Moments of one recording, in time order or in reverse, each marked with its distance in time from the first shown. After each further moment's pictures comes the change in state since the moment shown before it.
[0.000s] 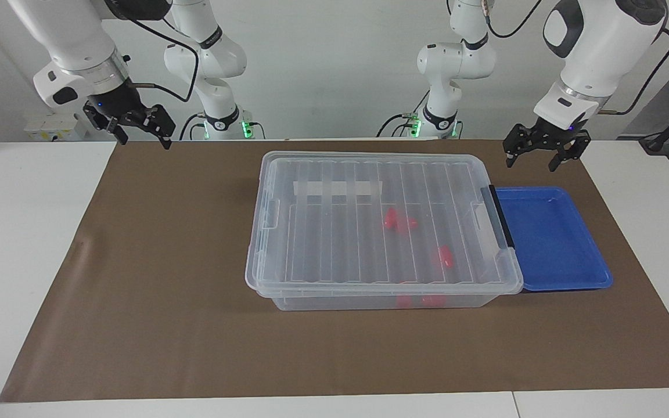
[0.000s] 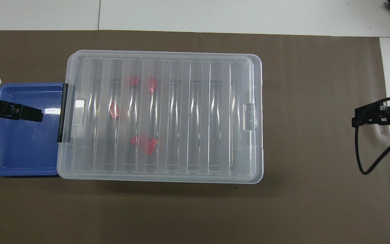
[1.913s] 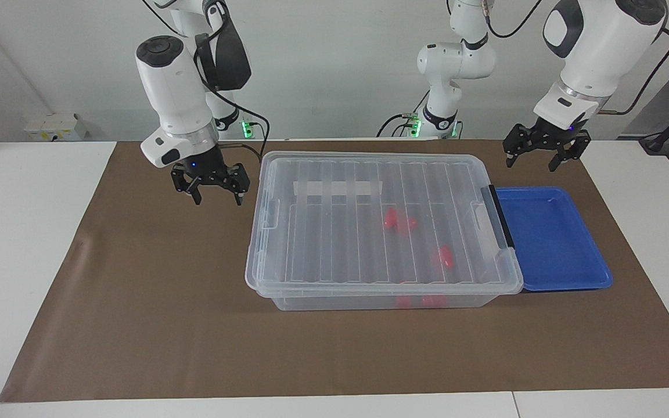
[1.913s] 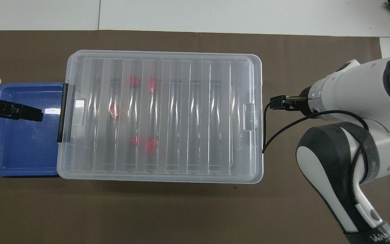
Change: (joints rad) left arm 0.000 0.000 -0.001 0.000 0.000 0.006 0.000; right arm 0.208 0.066 0.023 -0.289 0.001 0.574 0.138
